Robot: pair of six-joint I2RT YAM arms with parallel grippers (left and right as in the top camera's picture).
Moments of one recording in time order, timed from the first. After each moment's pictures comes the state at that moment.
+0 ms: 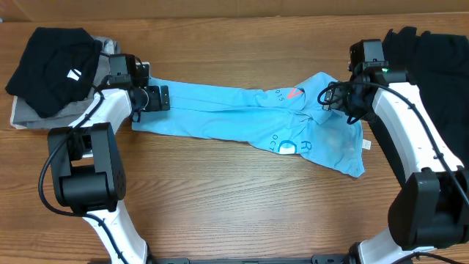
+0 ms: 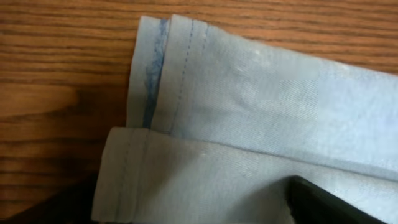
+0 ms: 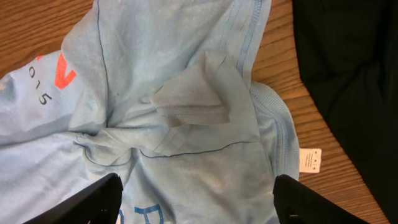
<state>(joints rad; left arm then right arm) 0.09 2.07 1.34 -0.40 0.10 0.00 0.05 1.76 1.43 -0.98 0.05 0.34</state>
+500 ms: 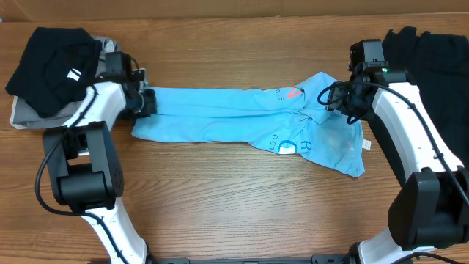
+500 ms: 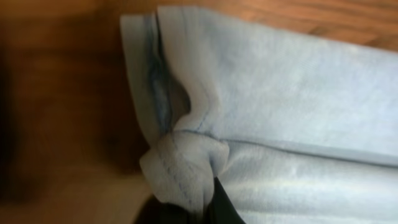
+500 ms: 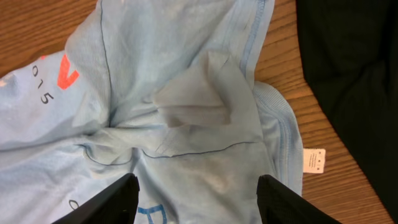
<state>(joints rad) 0.13 2.08 1.46 -0.71 0.11 -0.04 0.05 1.76 1.43 -0.97 0.04 0.35</state>
